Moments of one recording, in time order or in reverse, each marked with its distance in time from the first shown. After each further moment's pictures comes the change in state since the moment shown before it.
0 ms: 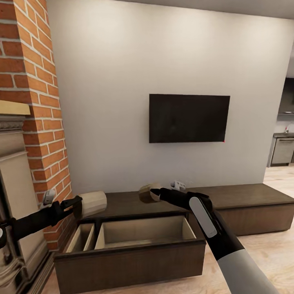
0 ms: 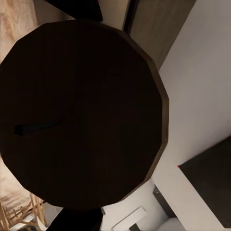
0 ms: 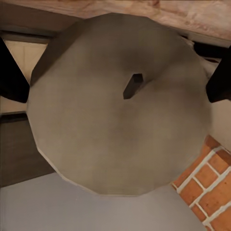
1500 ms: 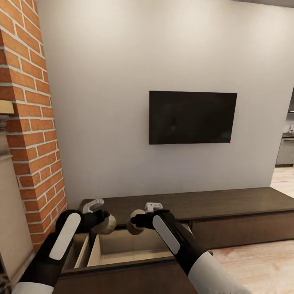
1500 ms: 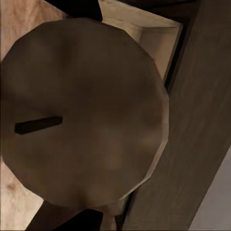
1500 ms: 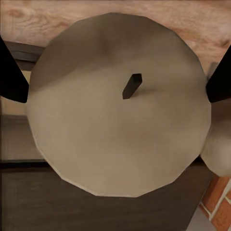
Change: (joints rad) left arm -0.203 -0.375 -0.246 0.207 -0.464 -0.066 0.682; right arm -0.014 0.173 0.310 0.265 0.027 -0.060 -0.327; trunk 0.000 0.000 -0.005
